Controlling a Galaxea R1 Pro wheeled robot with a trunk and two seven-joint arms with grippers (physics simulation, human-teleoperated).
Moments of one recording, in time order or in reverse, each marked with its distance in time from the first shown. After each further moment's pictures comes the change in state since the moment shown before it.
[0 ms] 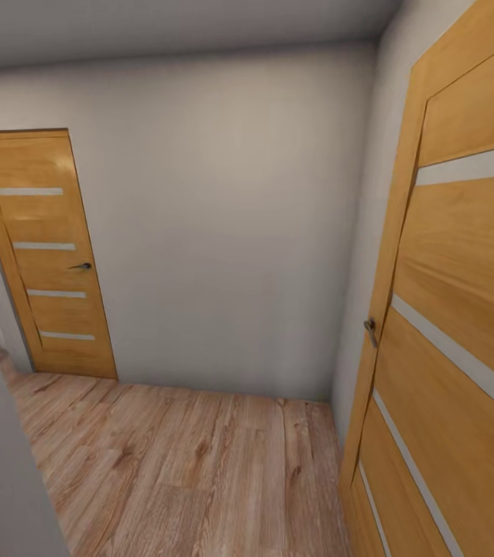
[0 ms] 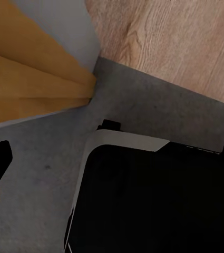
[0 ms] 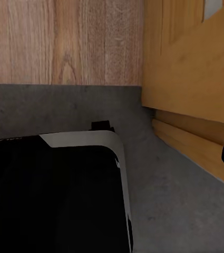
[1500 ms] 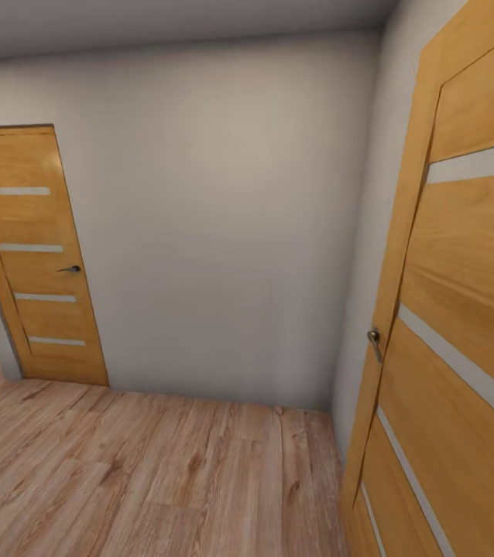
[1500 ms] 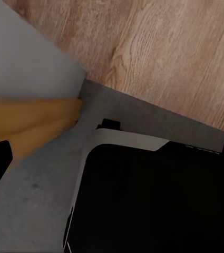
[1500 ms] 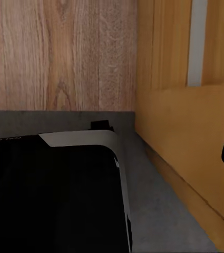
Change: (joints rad) left arm 0.001 0.000 0.000 0.000 0.005 0.002 0.000; right arm 0.000 -0.002 0.000 0.000 0.000 0.003 0.000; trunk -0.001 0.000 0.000
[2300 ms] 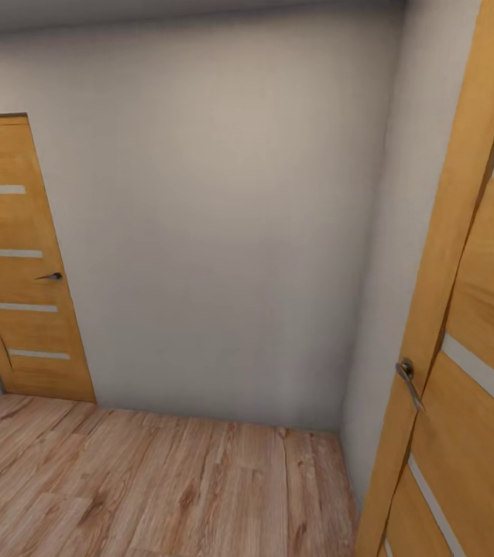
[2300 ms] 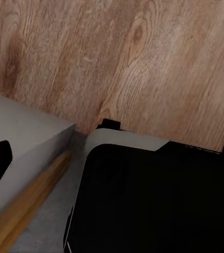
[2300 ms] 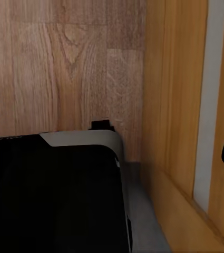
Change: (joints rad) left arm 0.000 0.000 0.000 0.000 0.000 0.000 0.000; right arm 0.000 0.002 0.001 0.000 0.004 0.000 0.001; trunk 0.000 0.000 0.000
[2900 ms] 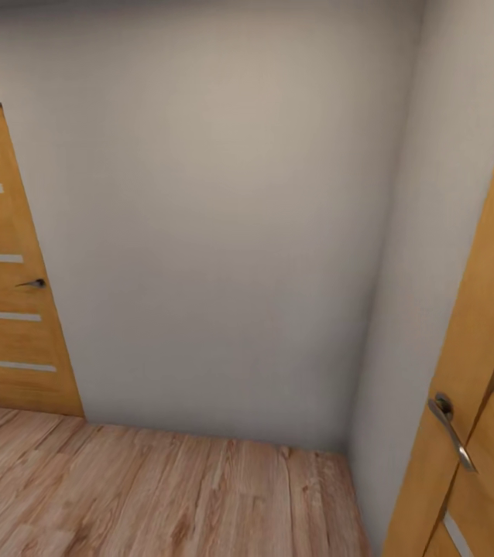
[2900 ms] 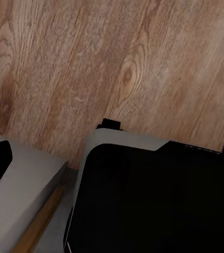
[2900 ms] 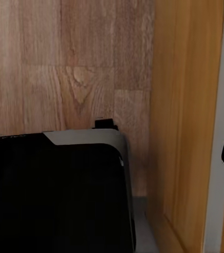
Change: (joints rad) left arm 0.000 0.000 0.000 0.000 0.000 0.001 0.000; right arm 0.000 0.008 0.000 0.000 0.000 0.003 0.000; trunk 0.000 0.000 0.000
